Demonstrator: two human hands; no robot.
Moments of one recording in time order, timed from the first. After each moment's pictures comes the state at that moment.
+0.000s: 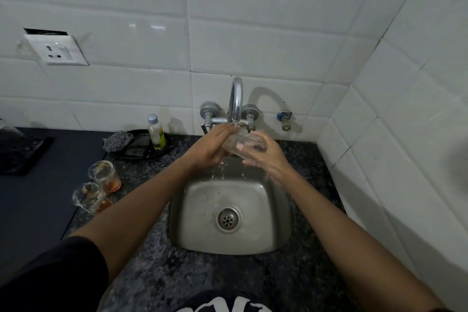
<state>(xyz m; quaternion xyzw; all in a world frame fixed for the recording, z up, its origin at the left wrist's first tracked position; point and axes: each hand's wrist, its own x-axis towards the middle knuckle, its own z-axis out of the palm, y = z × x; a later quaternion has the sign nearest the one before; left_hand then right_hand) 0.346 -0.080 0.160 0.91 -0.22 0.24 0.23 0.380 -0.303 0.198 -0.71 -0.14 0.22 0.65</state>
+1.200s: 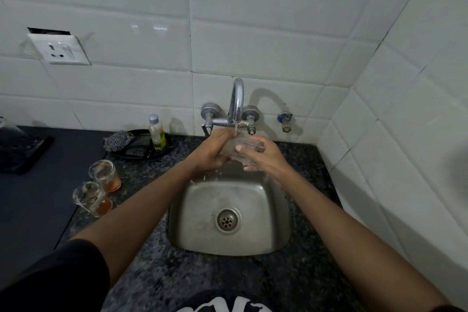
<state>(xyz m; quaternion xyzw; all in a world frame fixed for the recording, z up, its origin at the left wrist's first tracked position) 0.344 -0.086 0.154 0.91 -0.20 0.21 0.29 0.380 -0.301 0.204 -0.77 -0.15 0.21 0.59</state>
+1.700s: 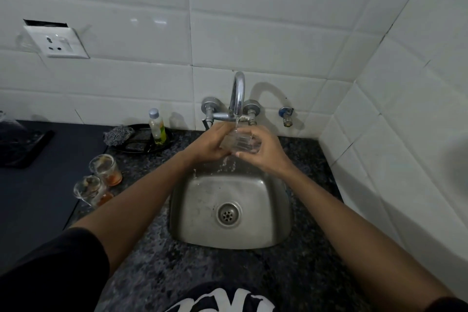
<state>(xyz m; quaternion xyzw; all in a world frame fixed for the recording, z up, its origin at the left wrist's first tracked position) 0.346 -0.080 0.158 0.92 -0.20 0.19 0.28 0.381 -0.304 0.201 -0.82 -0.35 0.05 0.45</state>
